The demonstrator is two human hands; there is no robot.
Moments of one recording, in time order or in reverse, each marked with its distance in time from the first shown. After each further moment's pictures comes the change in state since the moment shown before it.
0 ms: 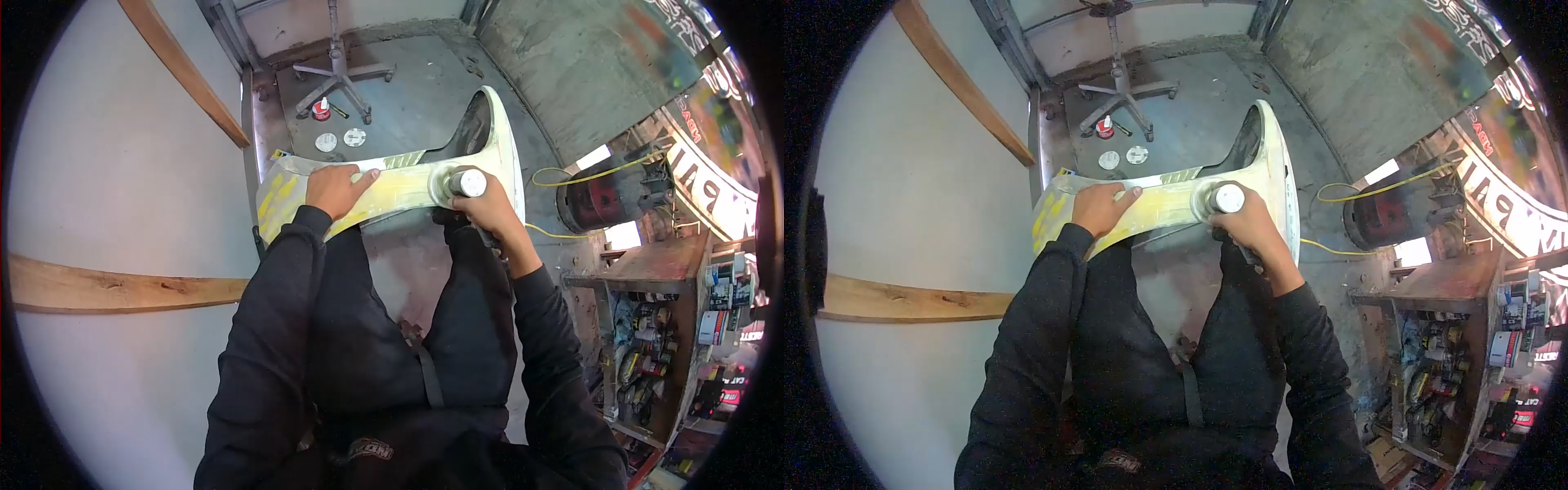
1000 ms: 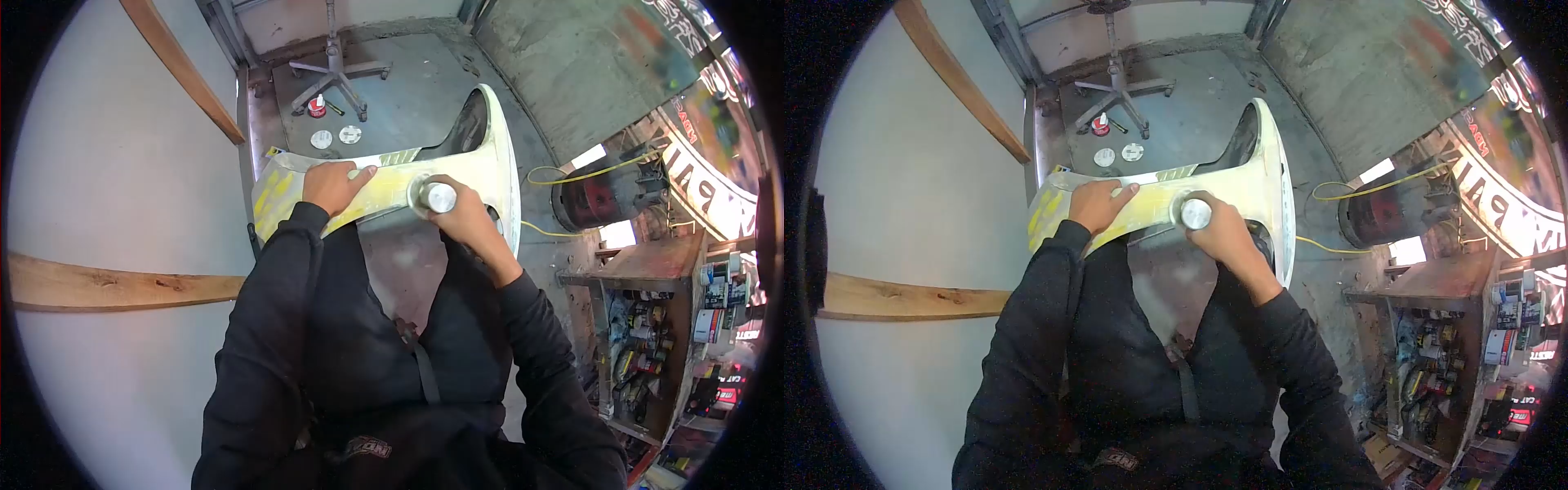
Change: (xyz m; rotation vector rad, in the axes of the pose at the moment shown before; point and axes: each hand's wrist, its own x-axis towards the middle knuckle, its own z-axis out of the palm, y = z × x) left_hand 0.002 0.002 0.000 0.002 -0.028 -0.027; right_hand -0.022 -0.025 0.034 -0.230 0.004 -0.074
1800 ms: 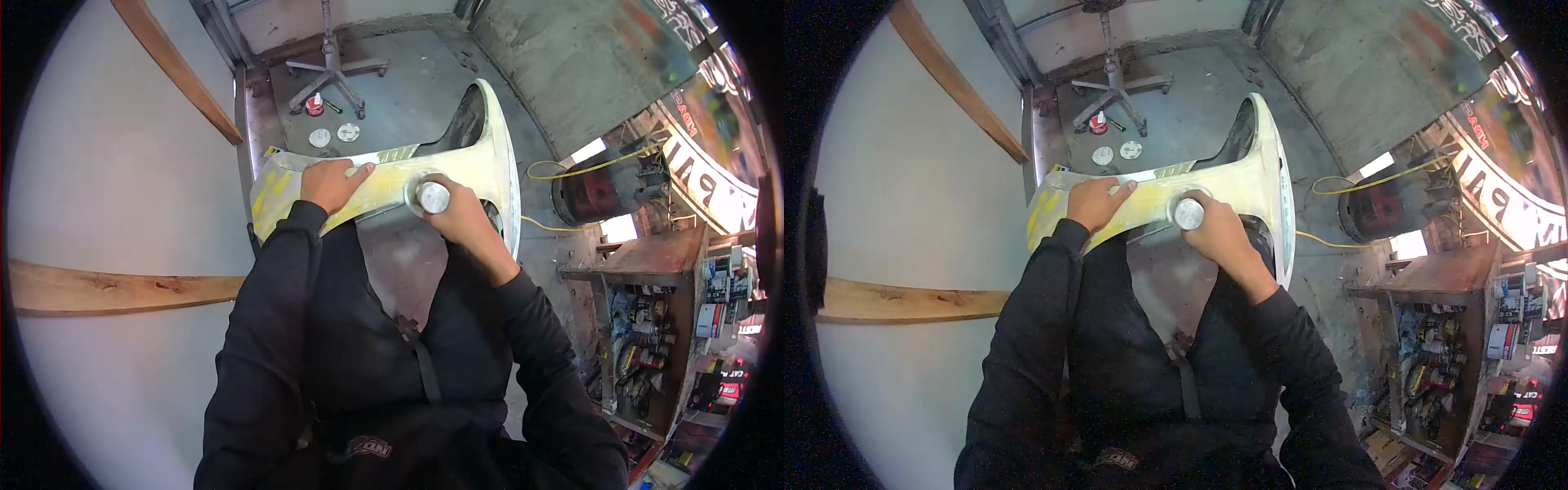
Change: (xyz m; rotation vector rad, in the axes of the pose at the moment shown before) left_hand -0.001 0.003 -0.003 -0.020 -0.015 -0.026; right_hand -0.003 -0.004 0.005 -0.074 0.004 -0.023
